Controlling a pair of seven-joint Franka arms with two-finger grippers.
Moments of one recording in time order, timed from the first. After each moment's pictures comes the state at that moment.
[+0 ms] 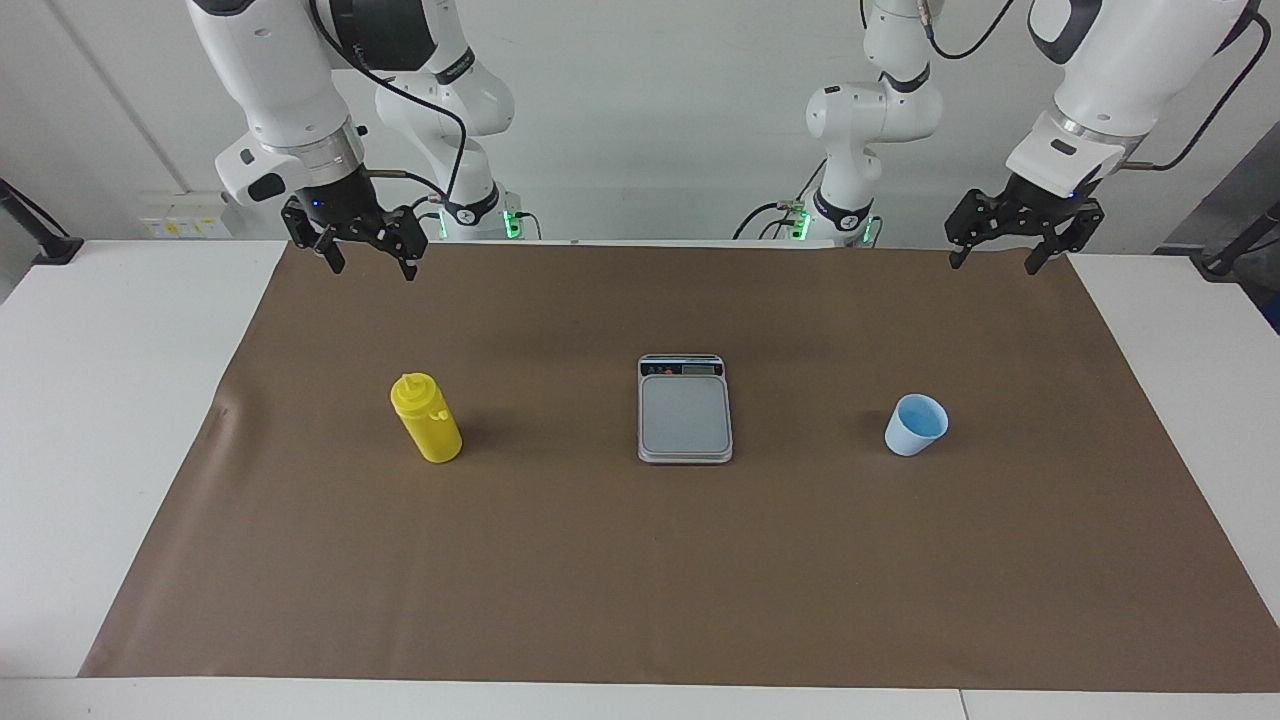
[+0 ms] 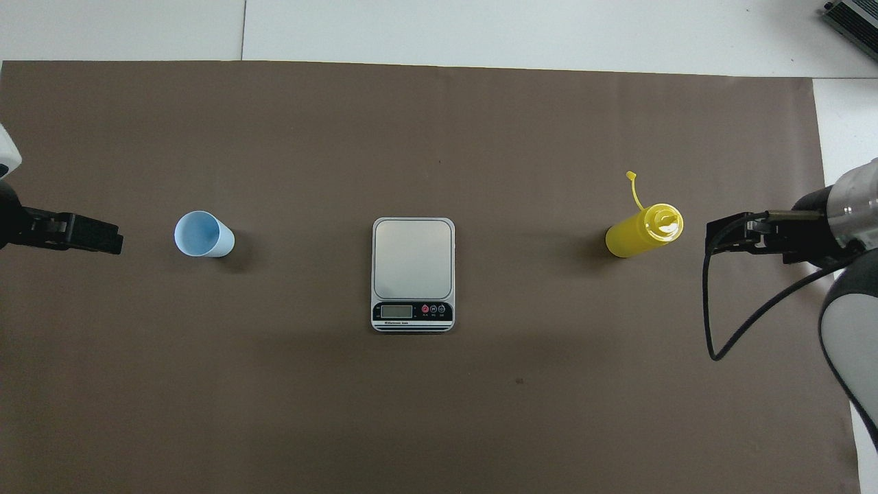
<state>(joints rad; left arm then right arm) -0.02 -0.08 -0.07 -1.64 -0.02 1.56 0.05 -0.02 -0.07 0.08 -1.70 0.00 1.61 0.19</state>
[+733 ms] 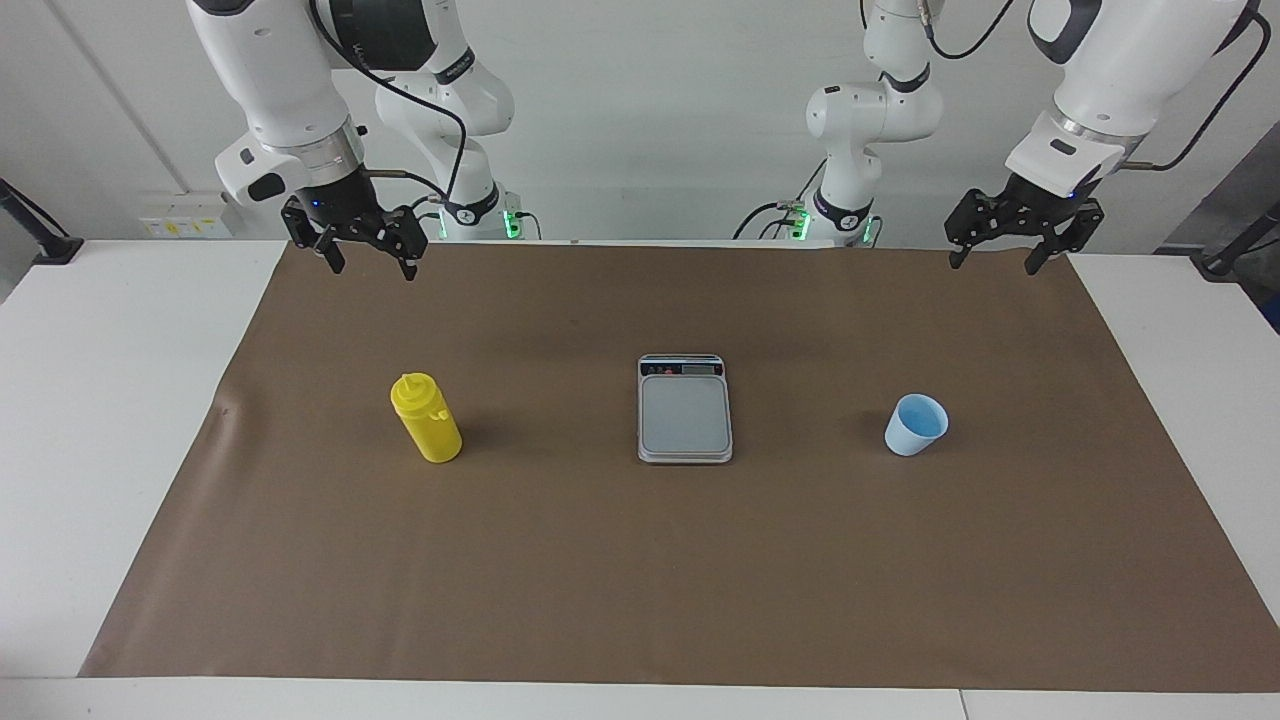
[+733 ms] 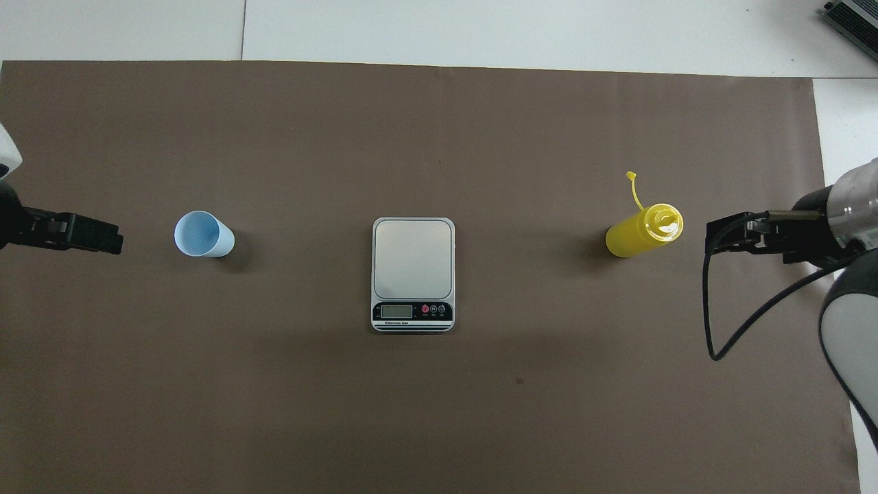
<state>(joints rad) -0.02 -0.07 -0.07 -1.64 -0.02 1.58 0.06 -0.02 -0.07 0.08 -1.70 0.00 1.61 0.19</state>
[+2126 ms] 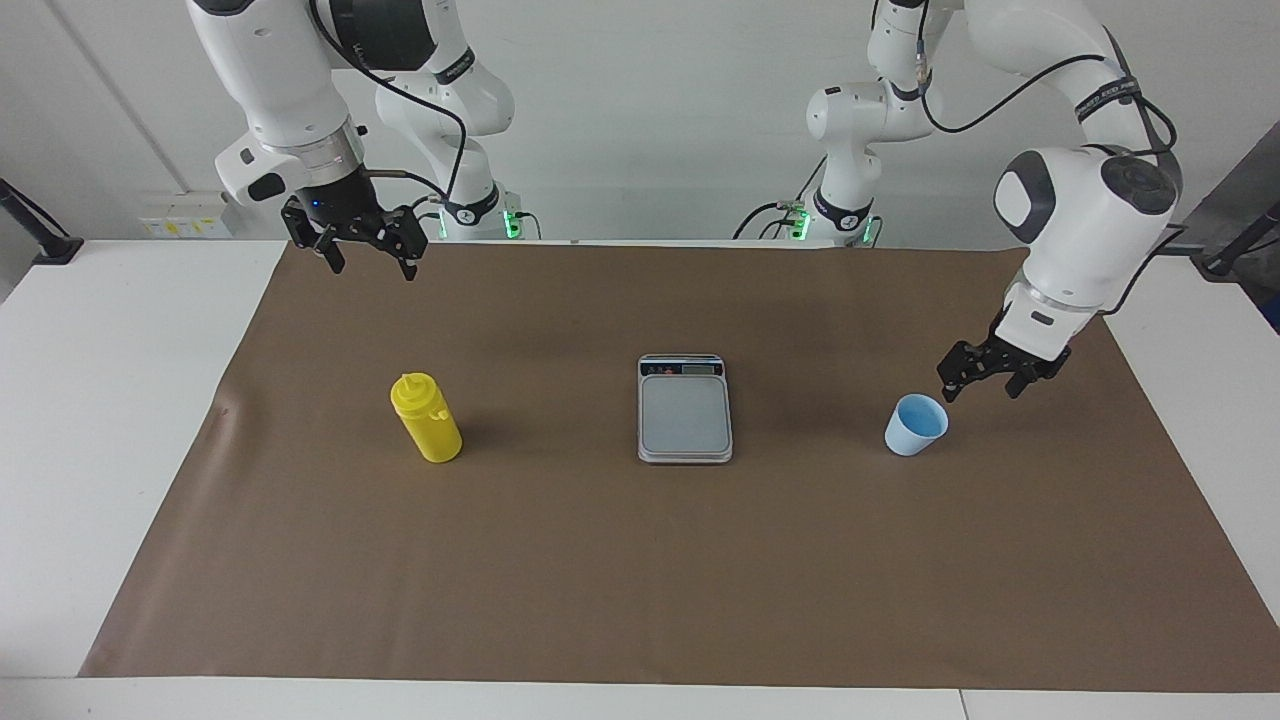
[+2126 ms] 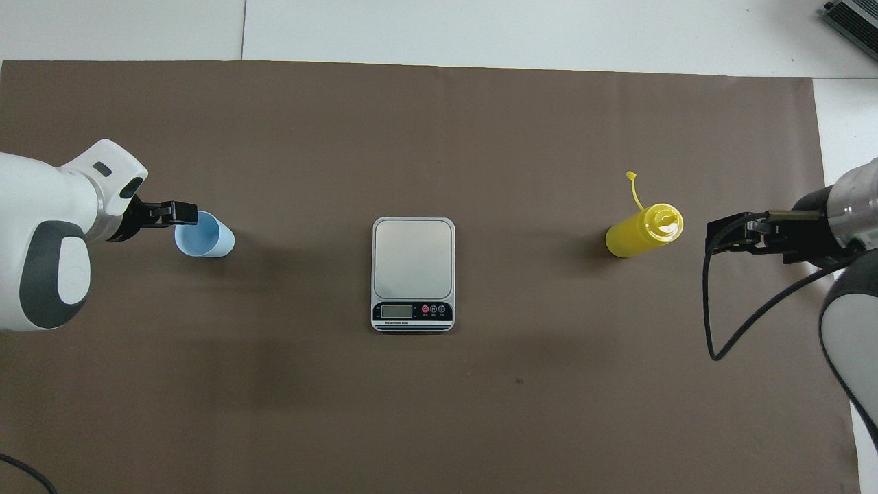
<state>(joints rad) 0.02 0.11 -0.05 -2.07 -0.02 2.32 -0.06 -0.02 -0.07 0.08 -1.70 0.00 1.61 0.19</state>
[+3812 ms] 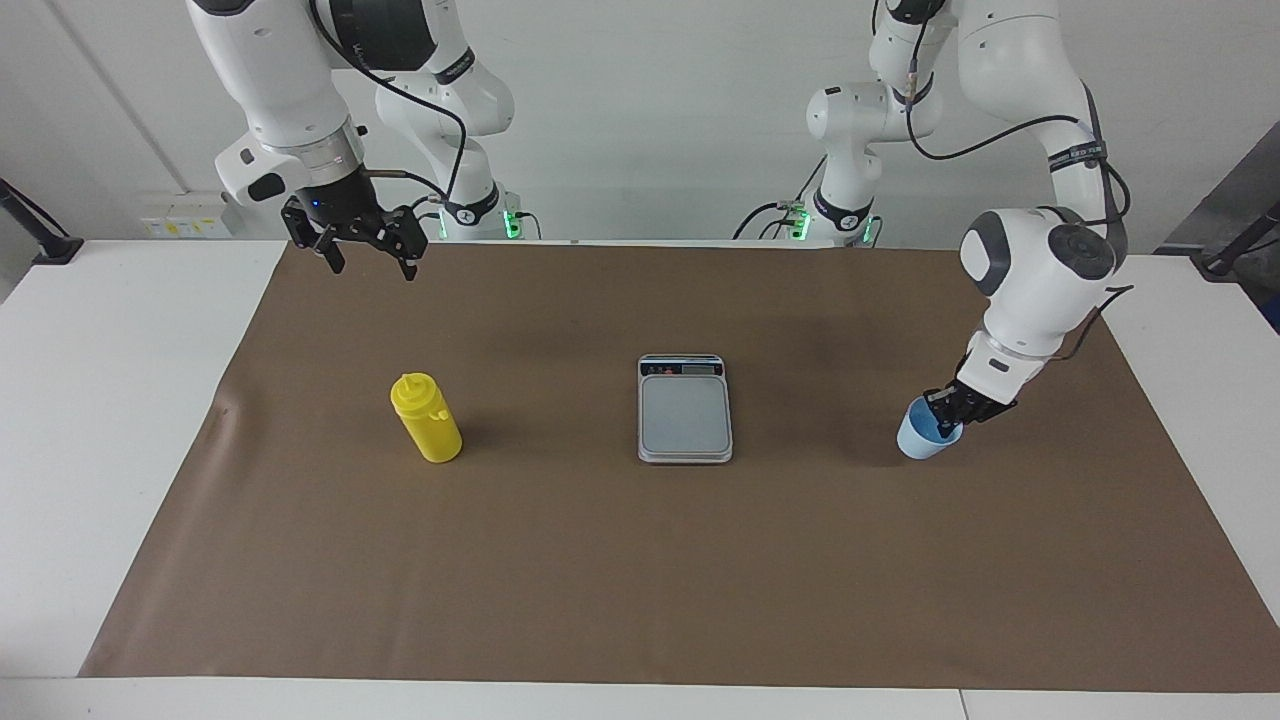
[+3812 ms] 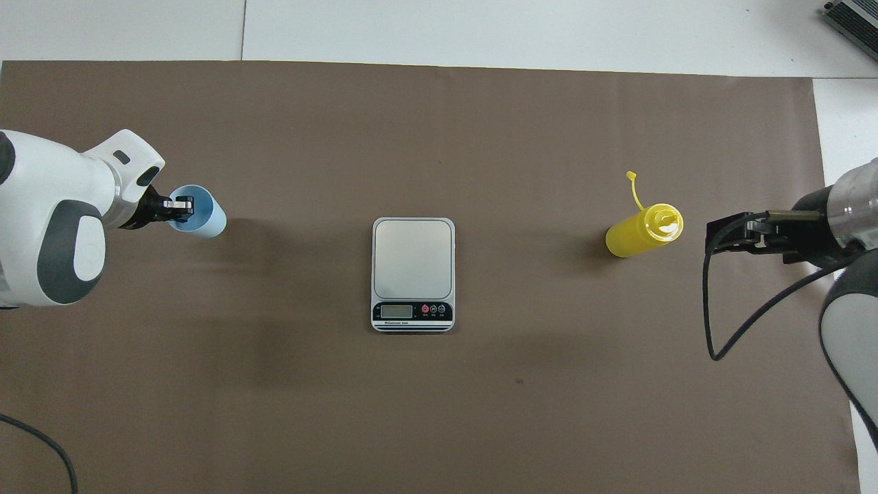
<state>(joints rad) -0.06 0.18 -0.08 -1.81 -0.02 2.06 -0.12 -0.02 -0.07 0.08 -1.70 0.00 1.61 0.19</state>
